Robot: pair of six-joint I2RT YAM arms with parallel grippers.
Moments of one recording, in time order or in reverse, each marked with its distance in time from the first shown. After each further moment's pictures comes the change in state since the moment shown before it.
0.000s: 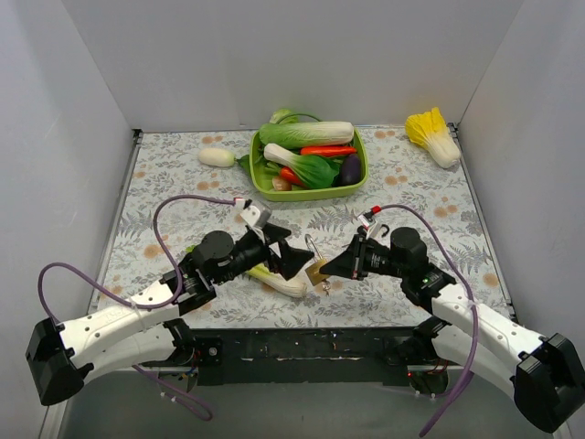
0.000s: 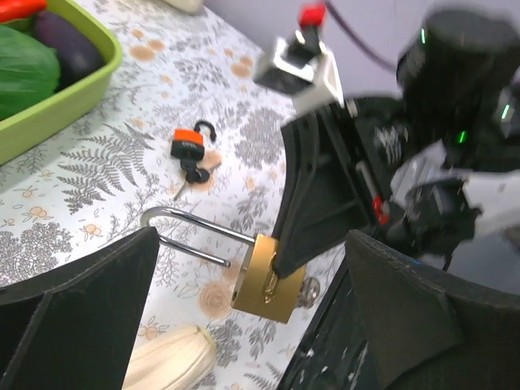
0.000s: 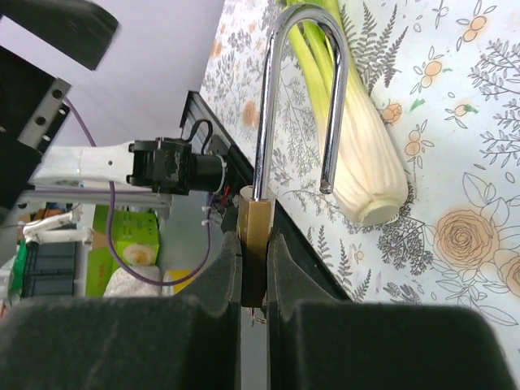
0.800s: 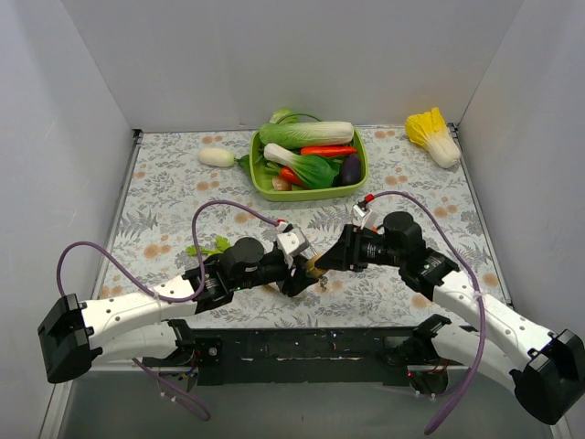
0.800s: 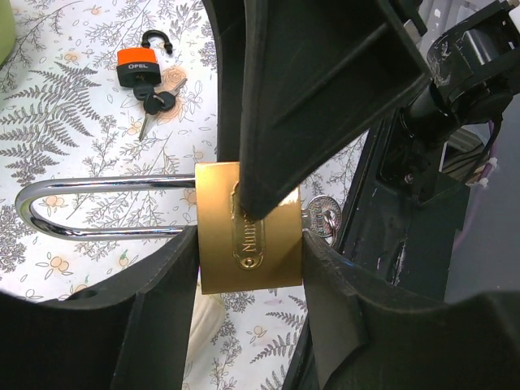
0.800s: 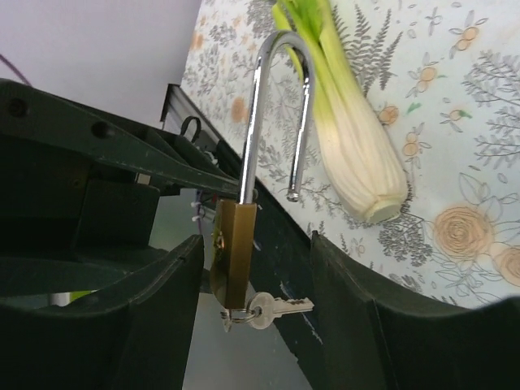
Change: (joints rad) left arm -0.083 0.124 0.016 -0.074 0.090 0.167; right arm 0.036 0.018 0.174 -0.242 0.102 -0.082
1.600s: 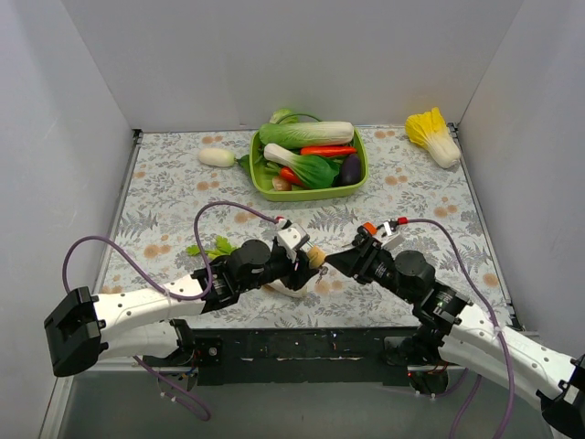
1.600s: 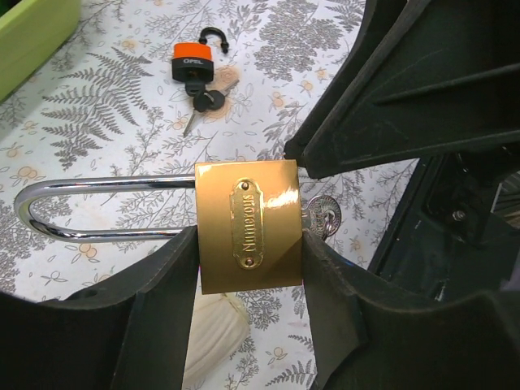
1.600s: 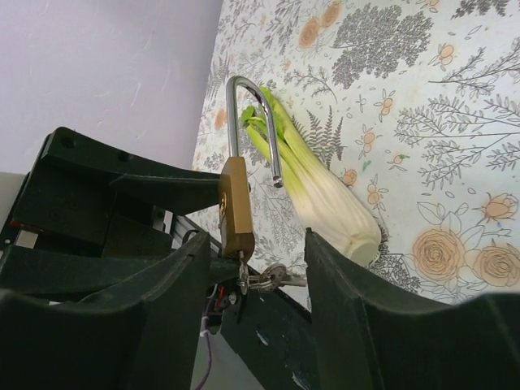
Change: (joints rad) left arm -0.016 0.064 -0.023 0.083 -0.206 -0.048; right arm 0.222 -0.303 -0.247 0.145 0.581 0.283
